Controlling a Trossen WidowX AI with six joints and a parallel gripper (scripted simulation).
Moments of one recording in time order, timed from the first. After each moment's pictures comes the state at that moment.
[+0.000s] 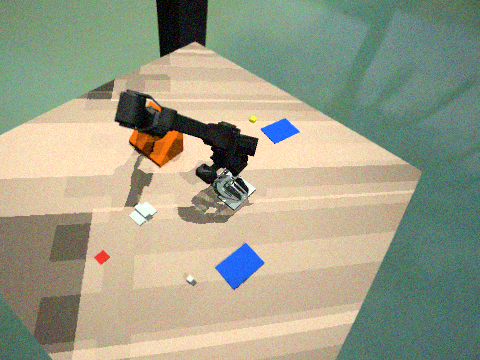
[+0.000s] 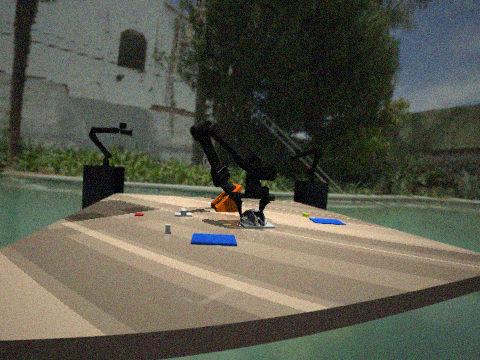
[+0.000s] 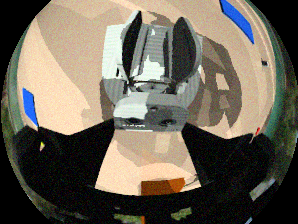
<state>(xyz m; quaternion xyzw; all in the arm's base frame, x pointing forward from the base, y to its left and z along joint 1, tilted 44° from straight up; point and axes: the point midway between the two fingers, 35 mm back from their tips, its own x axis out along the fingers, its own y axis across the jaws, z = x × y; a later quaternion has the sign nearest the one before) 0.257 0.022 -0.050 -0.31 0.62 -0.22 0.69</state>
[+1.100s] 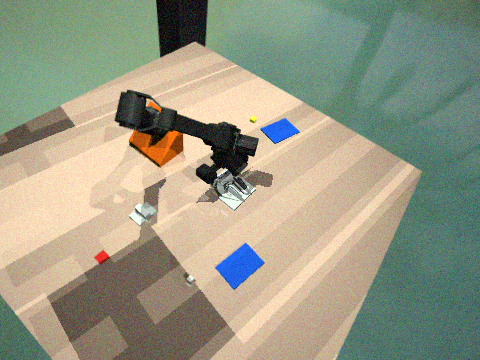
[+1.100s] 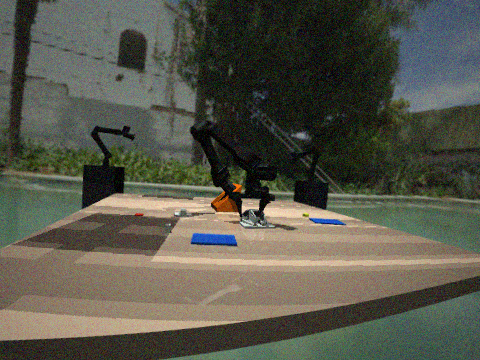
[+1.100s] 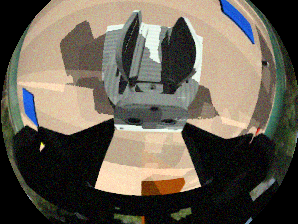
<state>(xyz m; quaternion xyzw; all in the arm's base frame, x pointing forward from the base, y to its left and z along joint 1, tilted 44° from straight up) 0.258 0.022 -0.050 -0.31 0.62 -0.22 0.69</state>
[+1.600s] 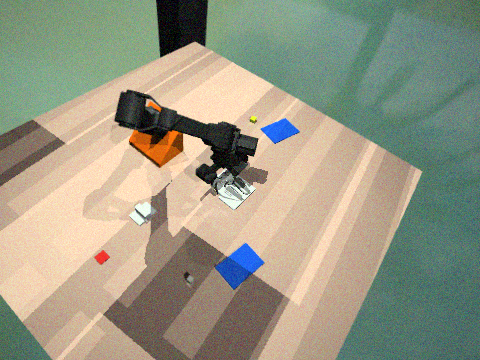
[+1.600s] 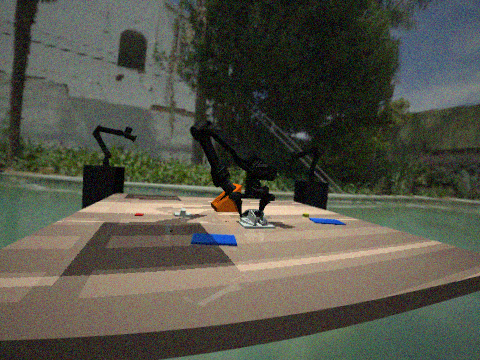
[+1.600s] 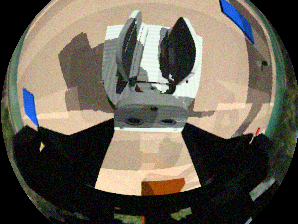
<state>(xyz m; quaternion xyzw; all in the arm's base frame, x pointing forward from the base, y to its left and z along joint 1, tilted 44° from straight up) 0.257 0.022 -0.050 -0.31 0.62 -0.22 0.69</state>
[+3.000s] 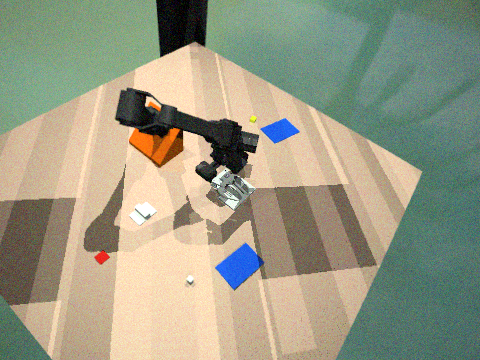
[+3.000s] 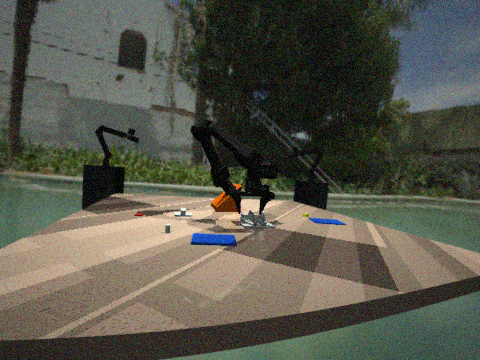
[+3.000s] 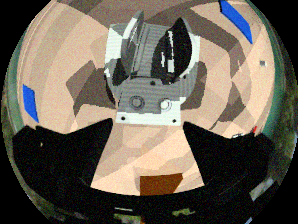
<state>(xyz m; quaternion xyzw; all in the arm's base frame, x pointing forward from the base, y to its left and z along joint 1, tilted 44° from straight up) 0.254 0.029 -0.041 -0.31 0.62 -0.22 0.68</state>
